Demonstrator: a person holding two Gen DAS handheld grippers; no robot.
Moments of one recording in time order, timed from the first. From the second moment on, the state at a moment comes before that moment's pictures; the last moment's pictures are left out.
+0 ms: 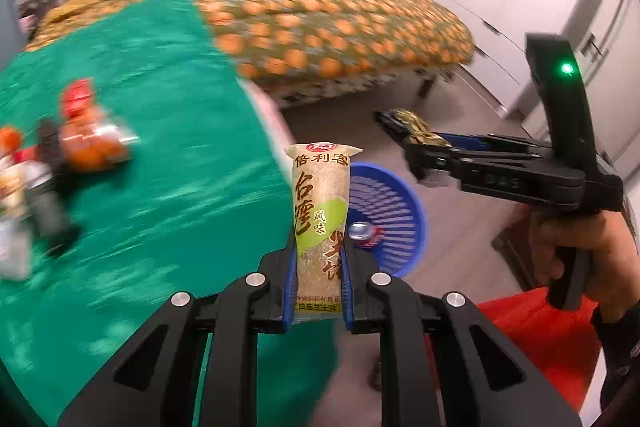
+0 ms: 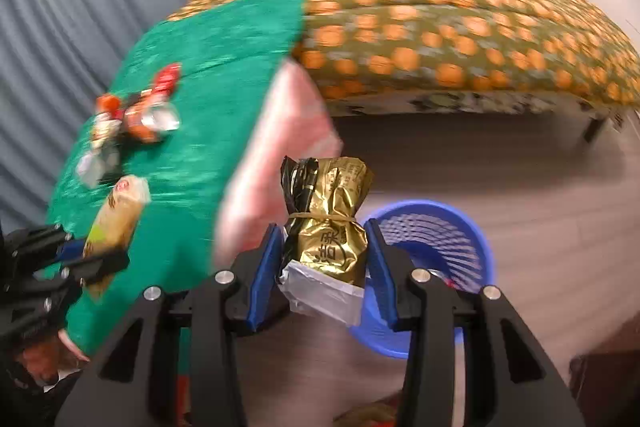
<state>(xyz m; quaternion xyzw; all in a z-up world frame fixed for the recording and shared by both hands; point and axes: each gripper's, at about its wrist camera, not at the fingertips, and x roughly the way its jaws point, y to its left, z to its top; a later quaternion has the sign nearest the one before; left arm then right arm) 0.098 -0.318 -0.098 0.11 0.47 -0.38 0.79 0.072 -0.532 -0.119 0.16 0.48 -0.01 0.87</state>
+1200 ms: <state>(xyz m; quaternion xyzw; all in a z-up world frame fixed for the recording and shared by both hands) 0.099 -0.462 -0.180 0.10 0.44 -0.40 0.80 0.053 -0.651 -0.154 0.22 0.40 -0.13 0.88</state>
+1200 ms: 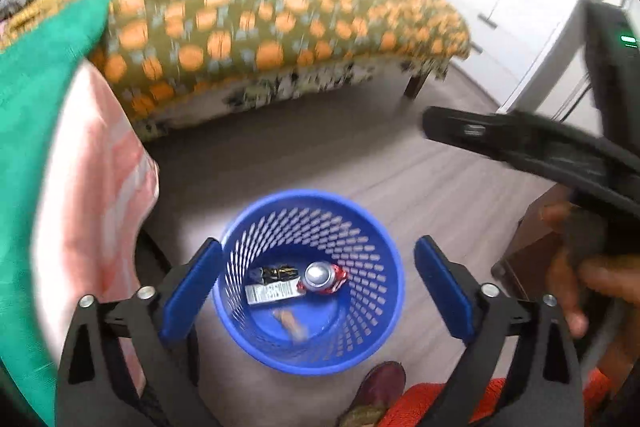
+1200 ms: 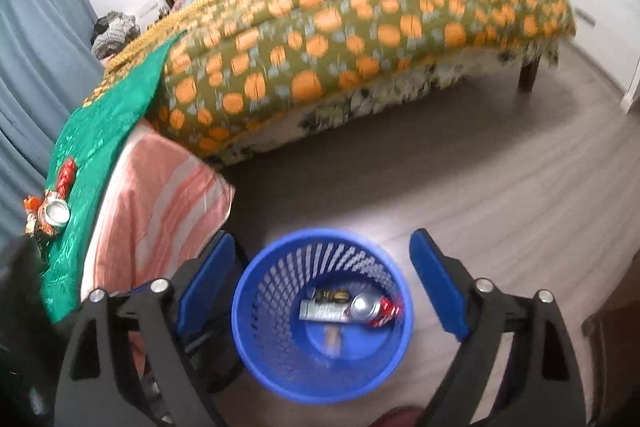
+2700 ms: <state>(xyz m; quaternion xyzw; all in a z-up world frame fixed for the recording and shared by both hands) 0.228 -0.044 -0.150 0.03 0.46 -0.01 0.89 0.158 -0.256 -0.149 -0.01 0.46 0.10 0.88</state>
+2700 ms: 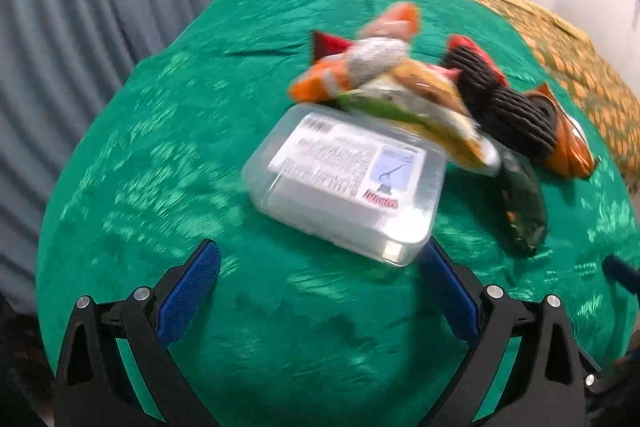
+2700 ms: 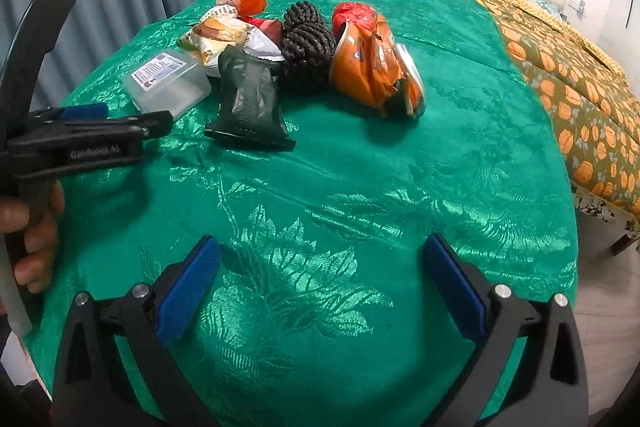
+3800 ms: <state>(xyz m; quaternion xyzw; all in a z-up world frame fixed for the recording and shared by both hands) 0.279 -0.031 -0.137 0.03 0.50 -0.04 0.87 0.156 -0.256 -0.149 -0.01 0.45 0.09 0.89</state>
